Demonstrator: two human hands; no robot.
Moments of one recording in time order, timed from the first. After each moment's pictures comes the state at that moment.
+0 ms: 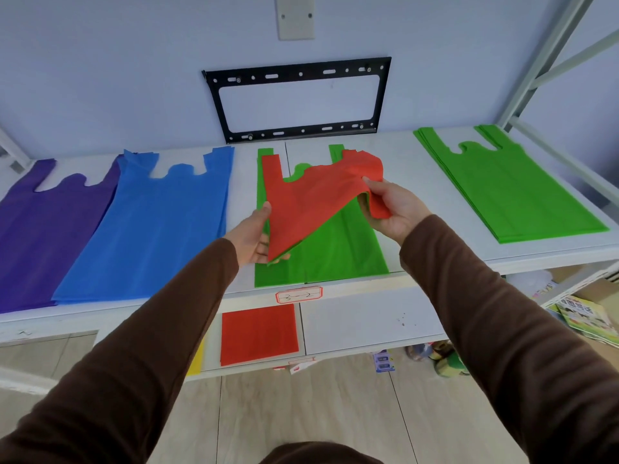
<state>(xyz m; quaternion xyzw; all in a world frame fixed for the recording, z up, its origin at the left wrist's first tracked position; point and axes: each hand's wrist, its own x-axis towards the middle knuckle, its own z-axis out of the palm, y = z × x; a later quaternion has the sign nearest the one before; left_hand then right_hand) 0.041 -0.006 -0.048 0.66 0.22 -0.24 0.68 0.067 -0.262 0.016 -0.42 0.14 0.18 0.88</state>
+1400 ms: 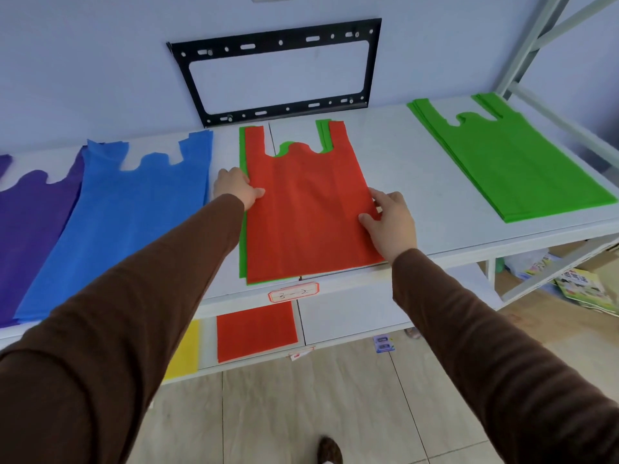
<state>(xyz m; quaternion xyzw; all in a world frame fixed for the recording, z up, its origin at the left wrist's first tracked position) 0.140 0.008 -0.067 0.96 0.16 0.00 0.24 0.061 -0.278 -0.082 -0.93 0.03 -0.08 0.37</state>
